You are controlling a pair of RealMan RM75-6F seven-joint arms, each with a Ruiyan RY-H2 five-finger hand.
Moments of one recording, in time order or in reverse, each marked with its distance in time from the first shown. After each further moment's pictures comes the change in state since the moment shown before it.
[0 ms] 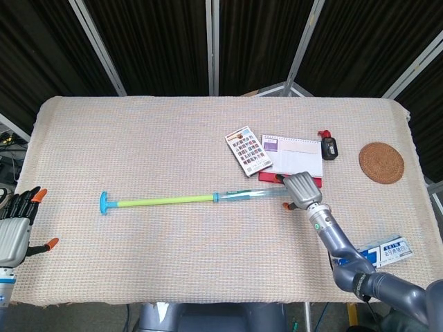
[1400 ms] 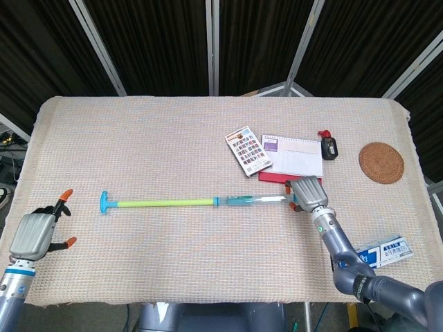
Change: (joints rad) left arm -0.084 -0.059 0.002 0.031 0.020 -0.111 0.071; right arm -0.019 0.015 -0.027 -0.054 0.136 0.030 -0.098
